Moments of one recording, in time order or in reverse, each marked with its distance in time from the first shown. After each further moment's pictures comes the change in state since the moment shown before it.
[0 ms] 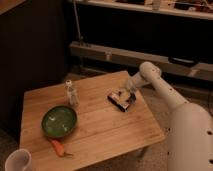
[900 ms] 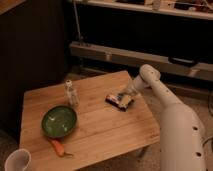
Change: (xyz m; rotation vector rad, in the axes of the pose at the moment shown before) arm 0.025 0.007 0.011 -0.103 0.012 0.022
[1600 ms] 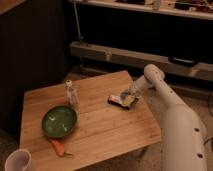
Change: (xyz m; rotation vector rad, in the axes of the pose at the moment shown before) arm 0.012 0.009 -0.028 -0.022 -0.048 -0.011
